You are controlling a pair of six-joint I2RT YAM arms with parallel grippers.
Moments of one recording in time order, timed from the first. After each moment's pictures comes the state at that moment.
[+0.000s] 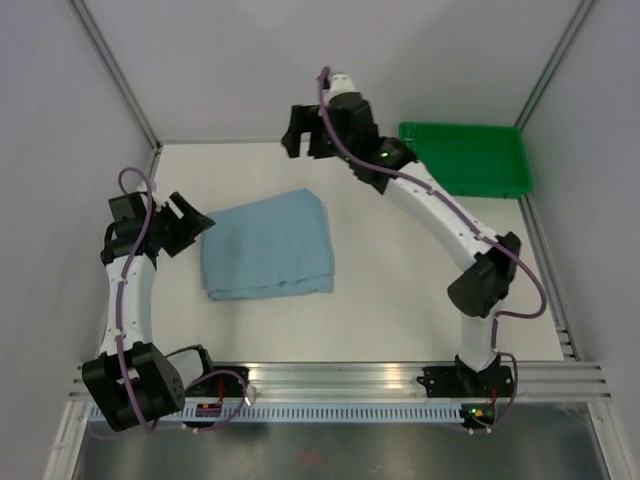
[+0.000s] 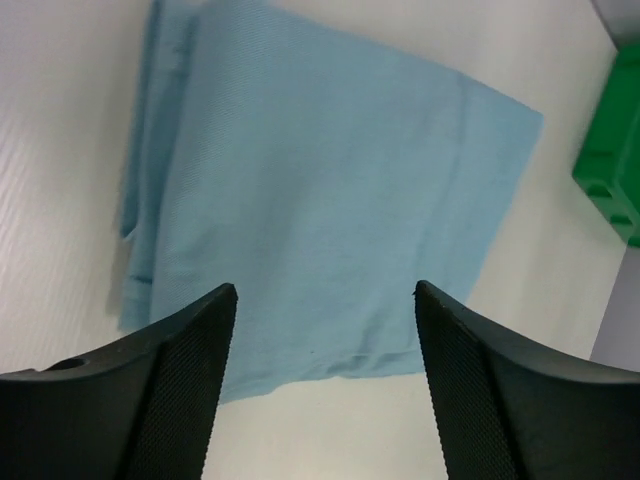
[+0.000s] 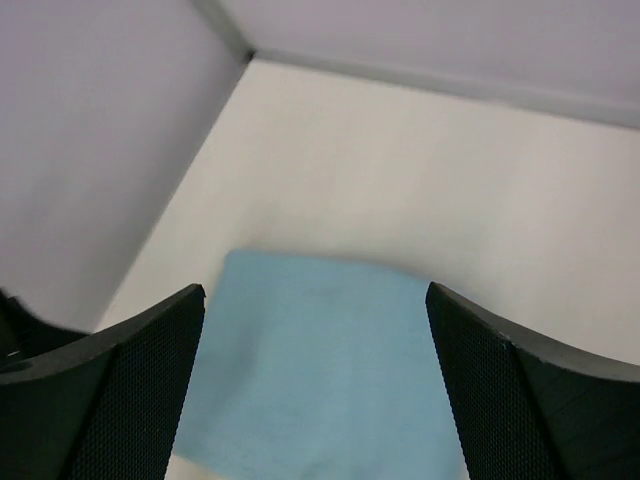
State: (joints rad) left arm 0.36 1.13 0.88 -0.57 0.41 -0.45; right arm 0.76 2.02 2.15 -0.45 0.06 0.43
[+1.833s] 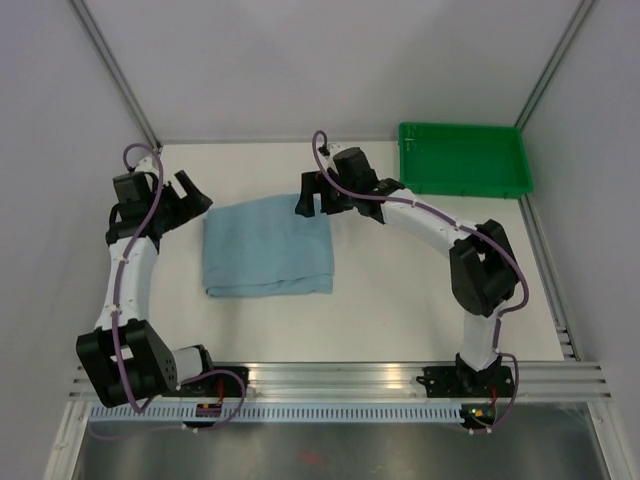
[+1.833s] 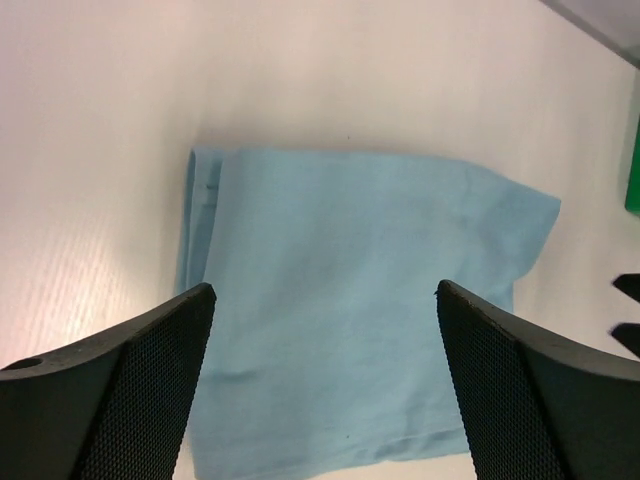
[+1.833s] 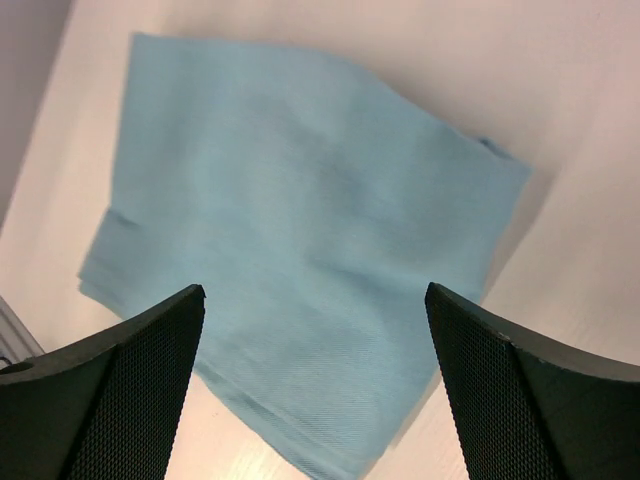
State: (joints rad) left arm 0.26 1.25 1.01 -0.41 0.32 -0.32; right arm 0.63 1.93 1.52 -0.25 -0.22 0.41
